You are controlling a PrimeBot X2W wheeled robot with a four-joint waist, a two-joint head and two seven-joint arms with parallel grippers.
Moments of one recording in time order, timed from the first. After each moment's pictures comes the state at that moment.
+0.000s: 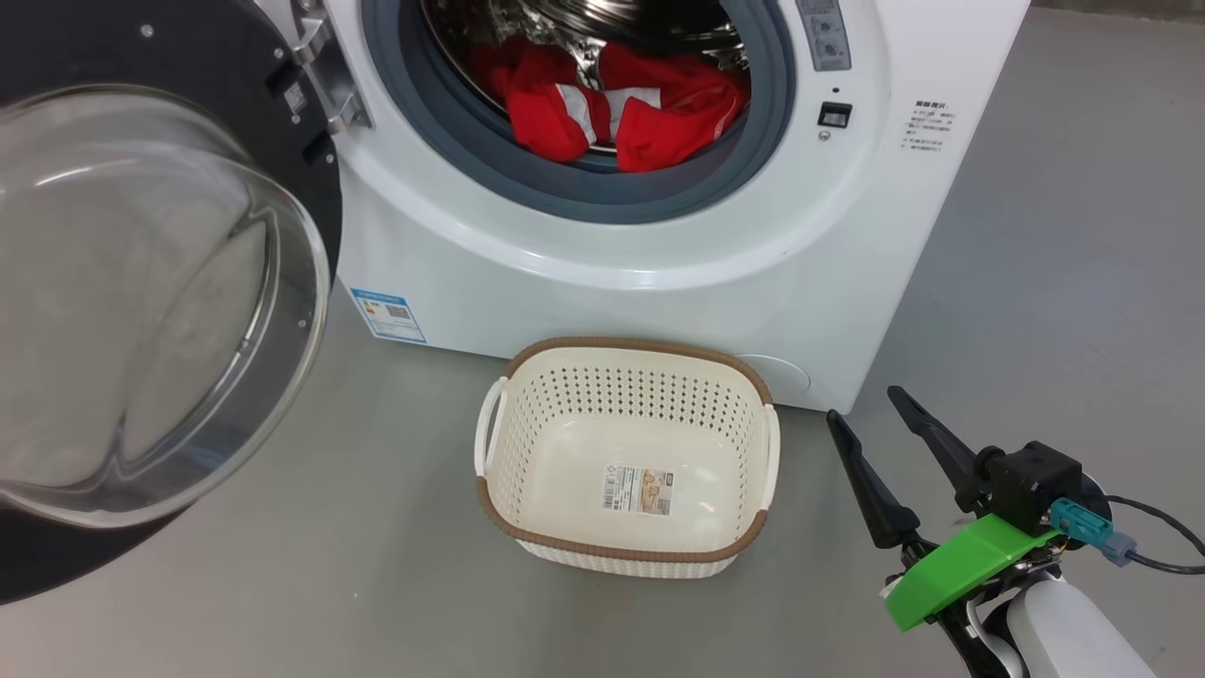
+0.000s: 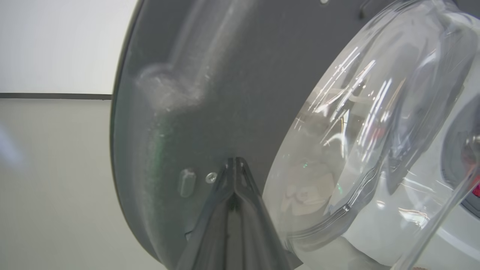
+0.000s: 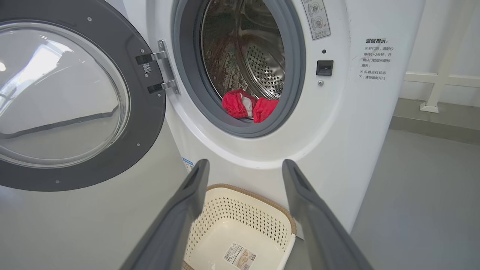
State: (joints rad) left arm -0.38 0.37 0.34 0.75 -0.40 -0.10 -0.25; right arm -0.25 -0.24 0.25 0.30 0.35 0.13 -0.25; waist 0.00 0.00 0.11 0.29
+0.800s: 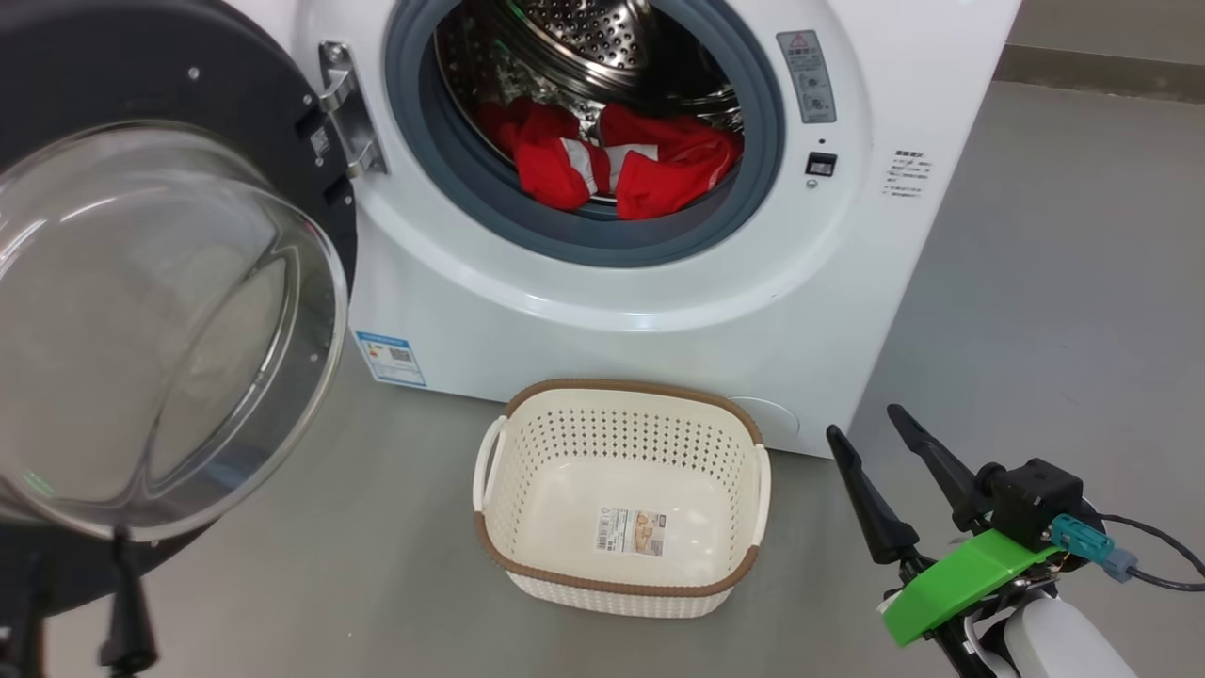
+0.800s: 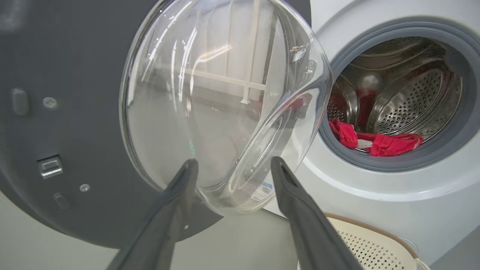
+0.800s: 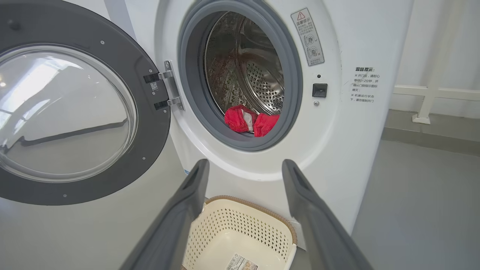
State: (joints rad) left arm -0.06 0.19 0.19 0.34 -0.38 -0.13 -0.25; right arm -0.22 -0.22 0.24 0.30 0.37 0.13 -0.25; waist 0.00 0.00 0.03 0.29
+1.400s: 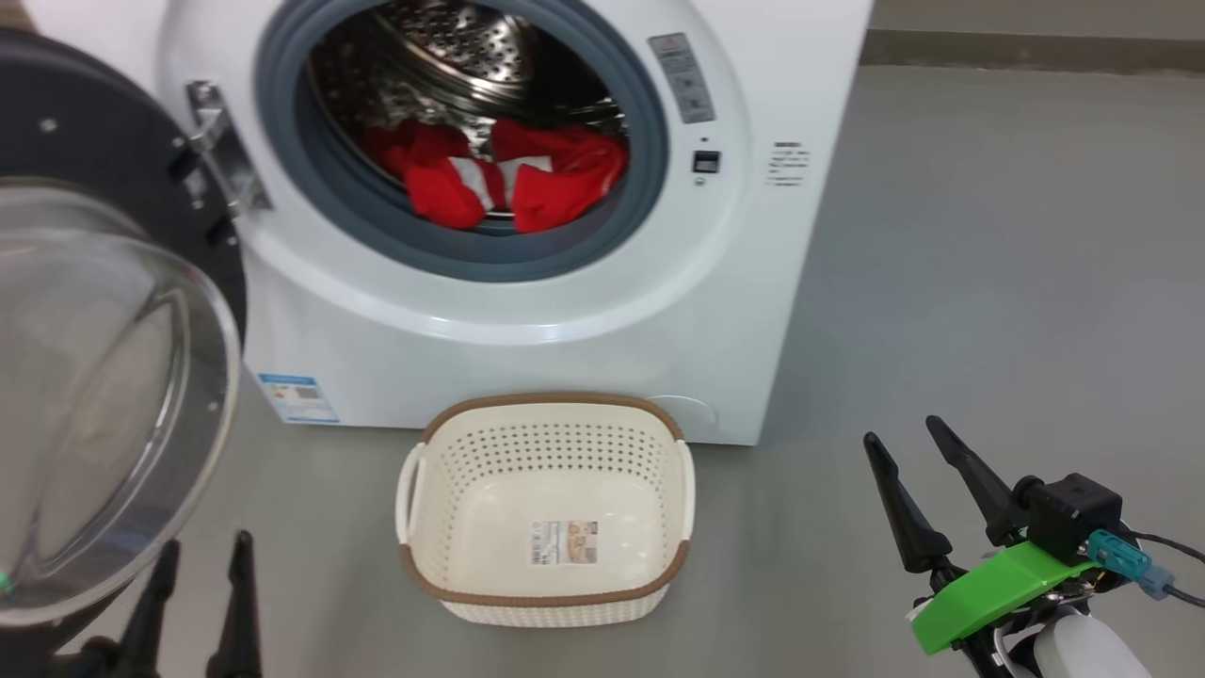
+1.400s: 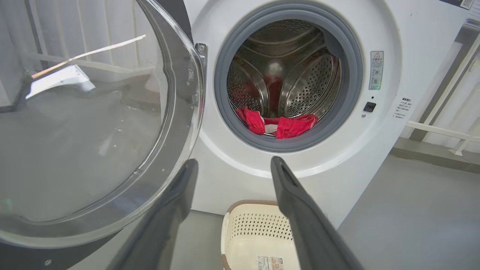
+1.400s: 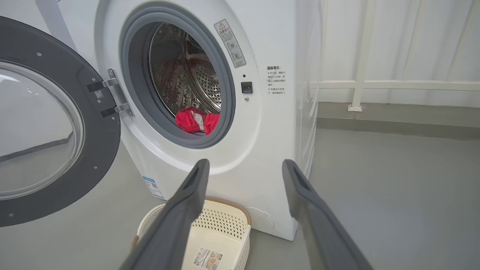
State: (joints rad) left arm 0.04 0.17 -0.01 0.17 -0.42 -0.13 -0.25; right arm -0.18 -0.23 0.17 0.28 0.37 0.13 -0.25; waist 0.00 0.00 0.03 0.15
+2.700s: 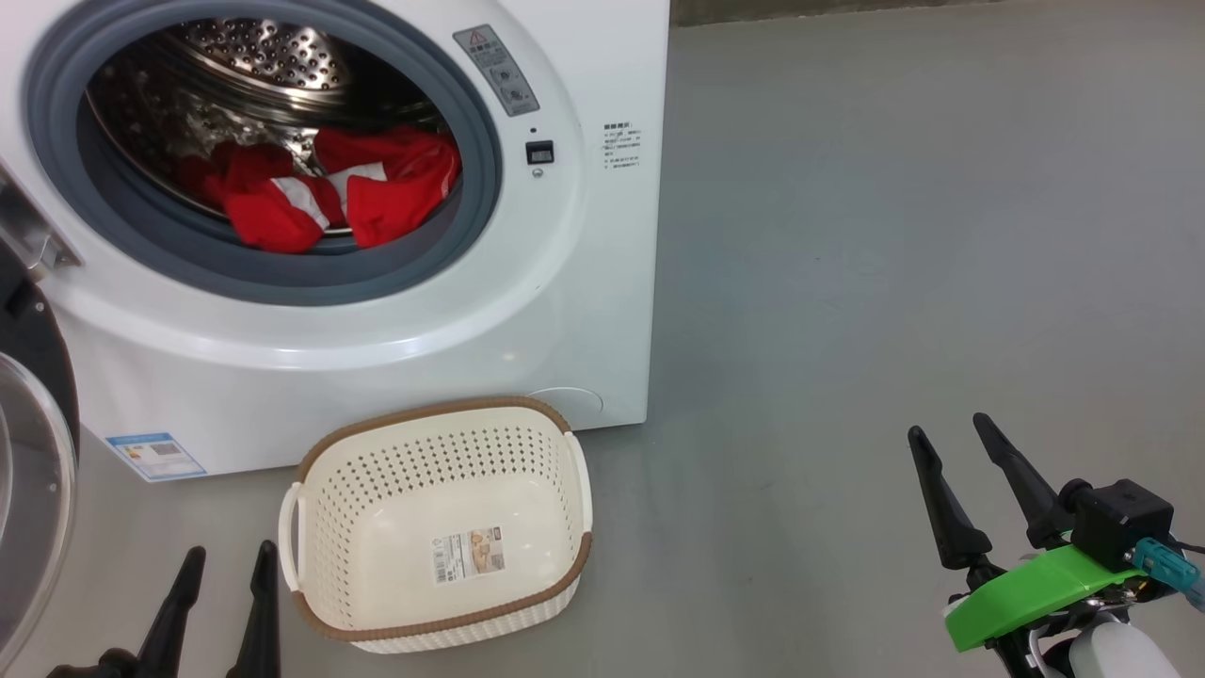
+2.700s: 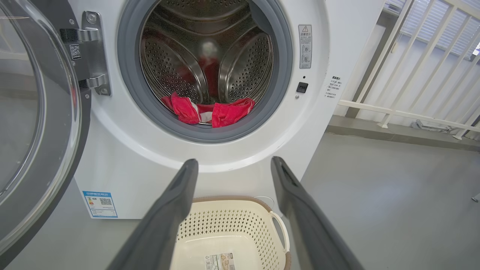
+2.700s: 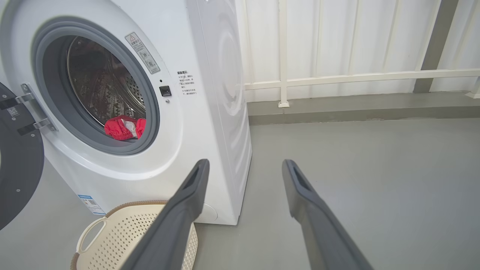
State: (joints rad) left arm 0.08 0.19 -0.06 0.10 -0.45 -0.13 -0.25; right arm -0.14 -0.22 0.08 0.24 0.36 0.13 -0.25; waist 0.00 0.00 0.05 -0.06
